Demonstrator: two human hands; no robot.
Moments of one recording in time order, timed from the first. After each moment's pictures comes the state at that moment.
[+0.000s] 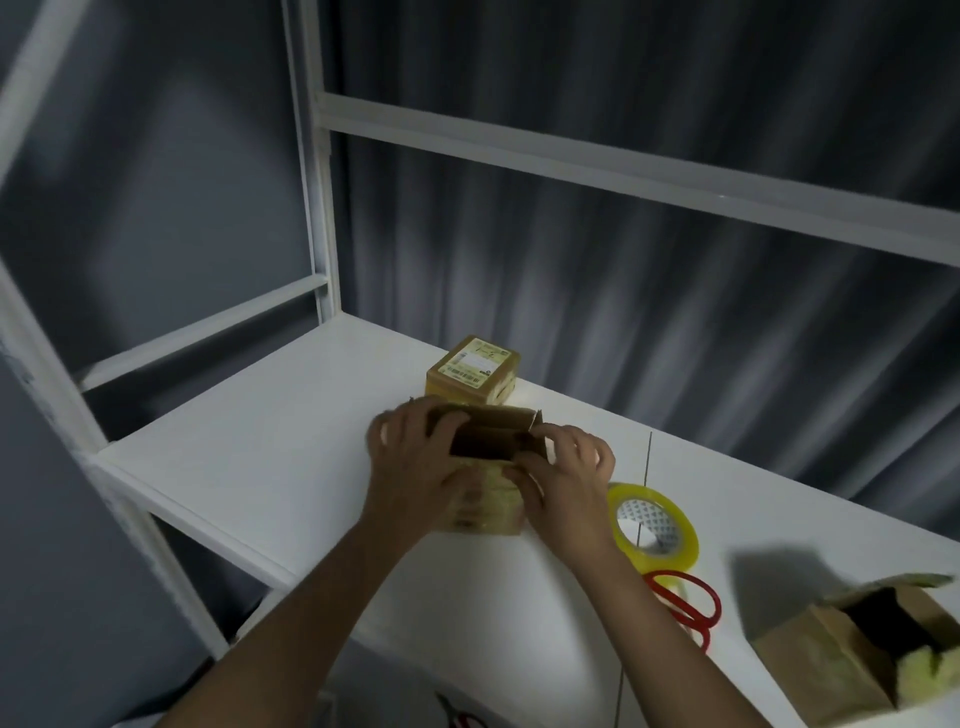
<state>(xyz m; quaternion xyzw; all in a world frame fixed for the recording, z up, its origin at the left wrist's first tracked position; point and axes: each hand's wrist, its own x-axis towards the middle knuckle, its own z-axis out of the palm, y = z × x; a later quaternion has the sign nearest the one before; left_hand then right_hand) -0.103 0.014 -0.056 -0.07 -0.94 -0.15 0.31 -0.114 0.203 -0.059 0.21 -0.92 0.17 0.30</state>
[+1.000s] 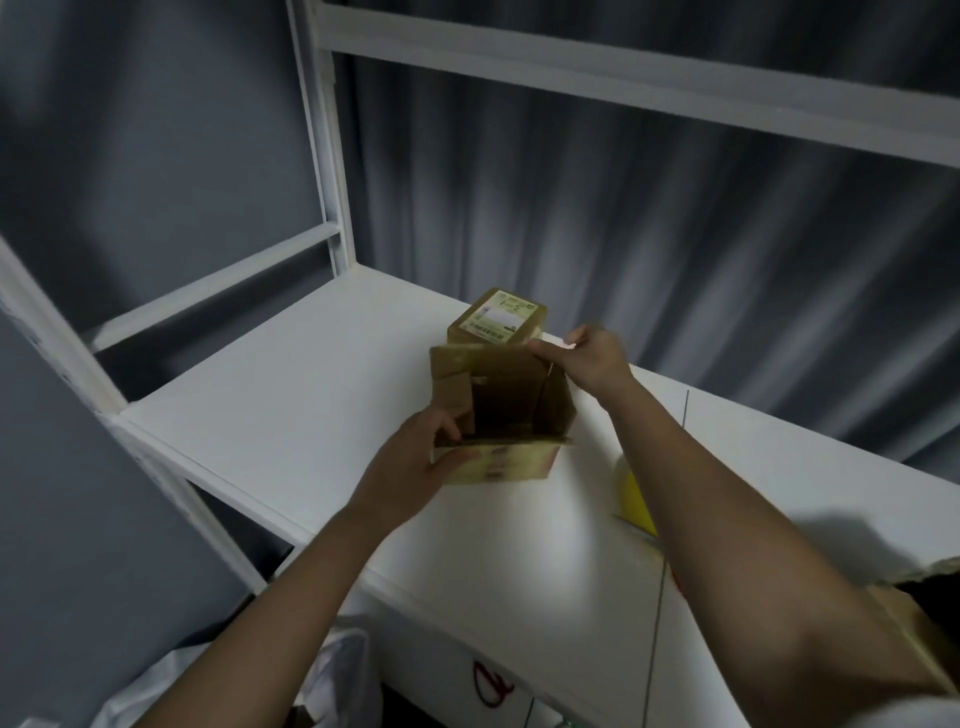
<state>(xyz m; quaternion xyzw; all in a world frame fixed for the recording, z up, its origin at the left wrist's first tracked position) -0.093 -0.016 -0.090 -0.09 -0.88 -0.44 0.14 -0.234 0.187 -0.019 -0.01 -0.89 0.45 0.03</state>
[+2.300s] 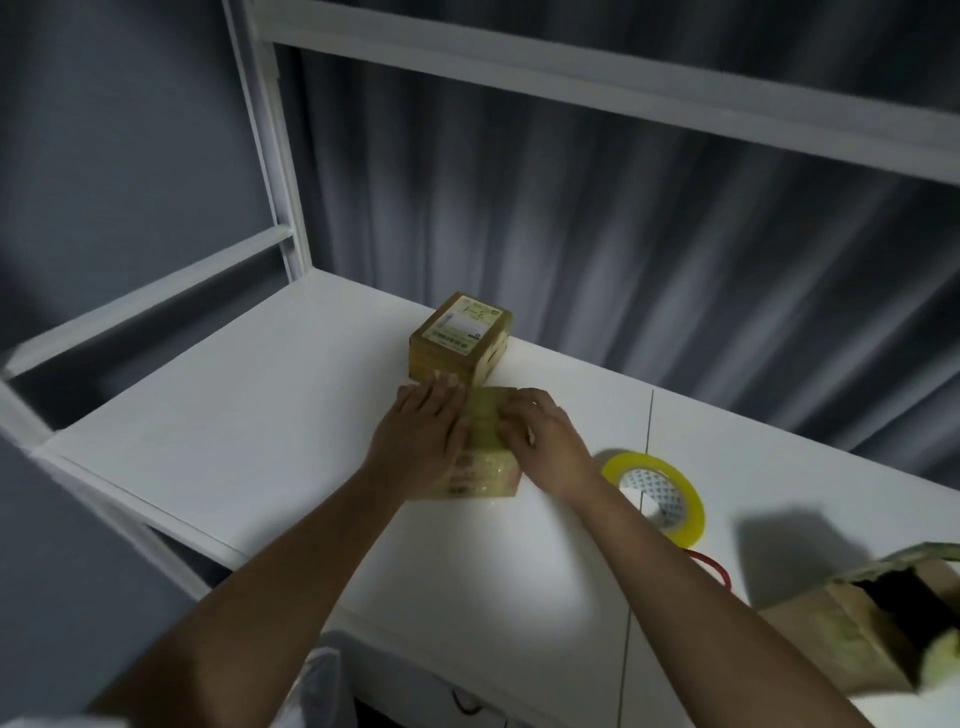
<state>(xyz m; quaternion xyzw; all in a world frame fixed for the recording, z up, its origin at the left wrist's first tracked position) -0.169 0.005 -0.110 -0.20 -0.97 0.02 0.14 -0.177 0.202 -0.083 0.21 -0.93 0.31 0.06</state>
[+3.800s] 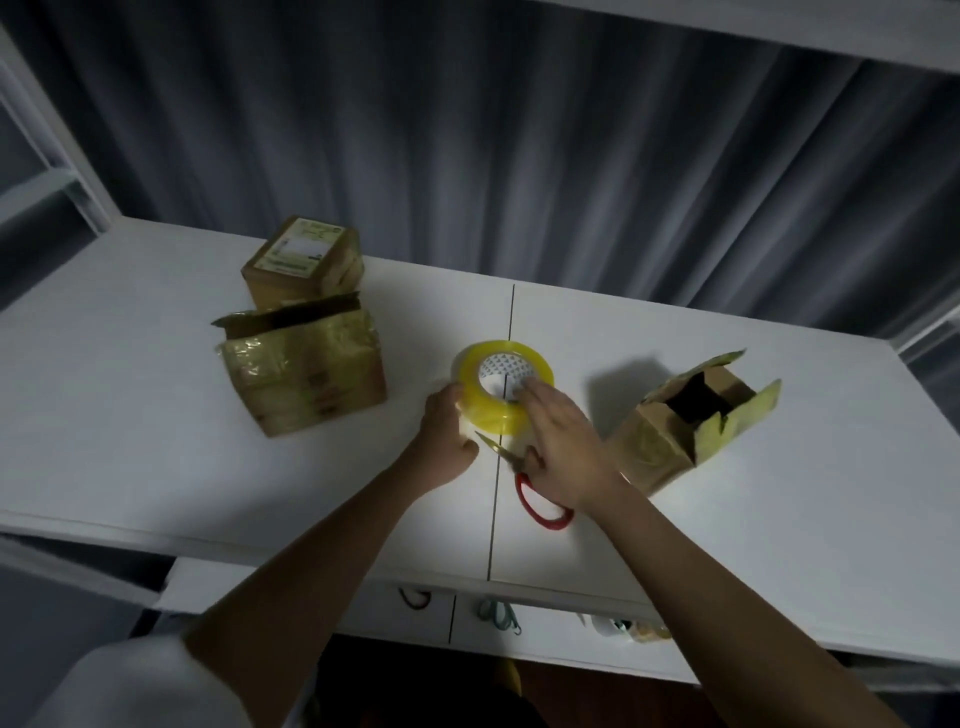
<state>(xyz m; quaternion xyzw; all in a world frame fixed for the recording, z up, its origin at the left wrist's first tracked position) -0.101 0.183 -0.153 -0.15 -0.89 -0.44 -0.06 -0.040 0.362 -0.105 0.14 -0.98 0.14 0.06</state>
